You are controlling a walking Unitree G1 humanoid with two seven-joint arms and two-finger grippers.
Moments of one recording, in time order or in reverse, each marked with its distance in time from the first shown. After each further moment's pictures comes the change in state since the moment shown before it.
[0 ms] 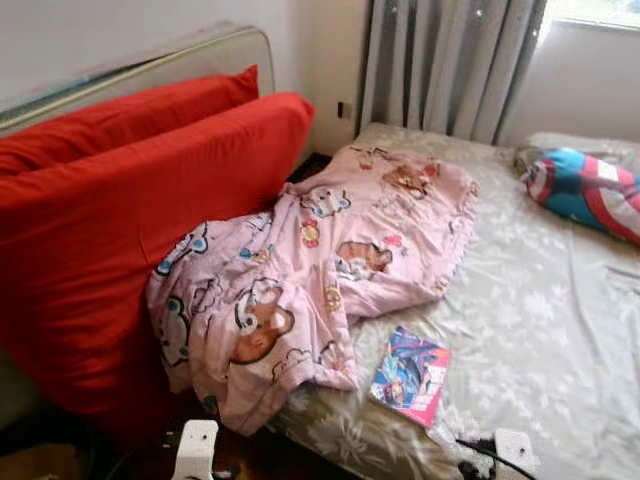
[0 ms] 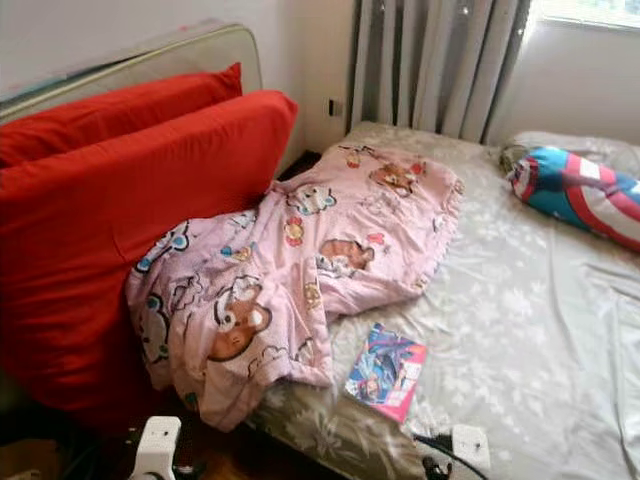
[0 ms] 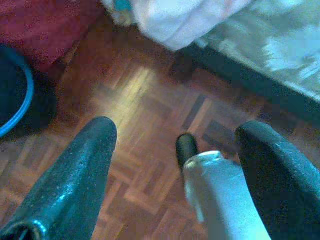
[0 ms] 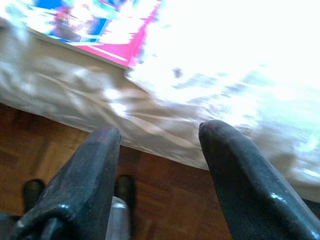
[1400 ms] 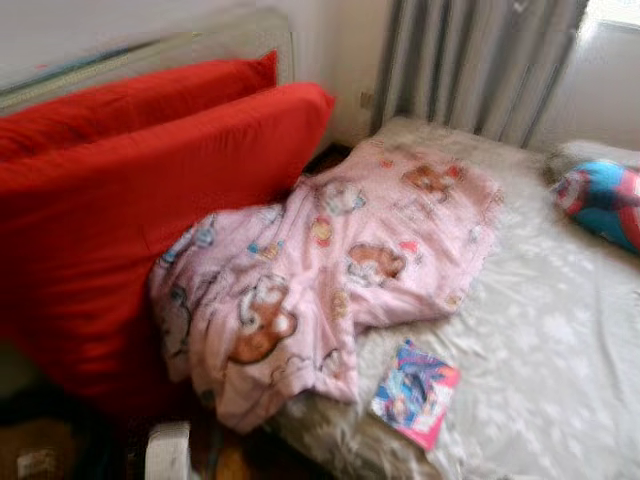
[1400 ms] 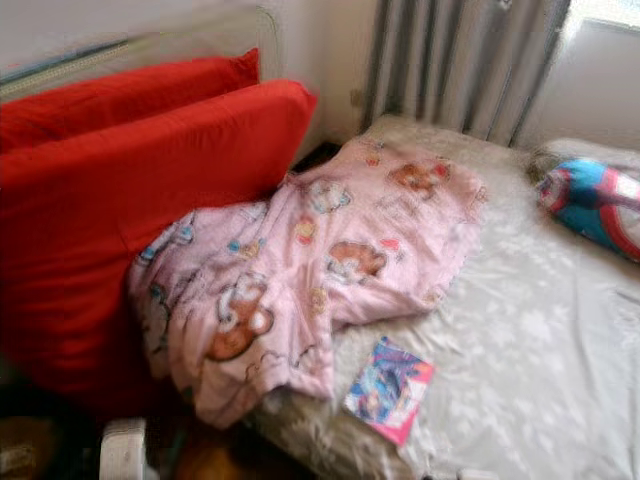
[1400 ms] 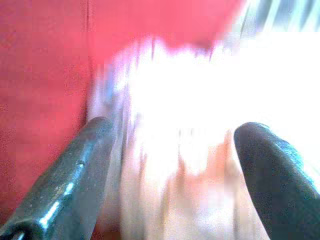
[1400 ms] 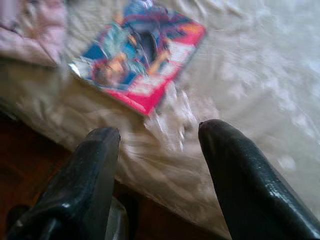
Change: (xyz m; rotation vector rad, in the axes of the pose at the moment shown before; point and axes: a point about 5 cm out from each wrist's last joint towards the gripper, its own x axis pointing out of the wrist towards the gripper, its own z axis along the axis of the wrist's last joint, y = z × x) left arm -0.057 -0.005 0.106 -0.039 -1.020 0.060; right arm -0.036 -0.012 -0.040 -0.026 -0.281 0.062
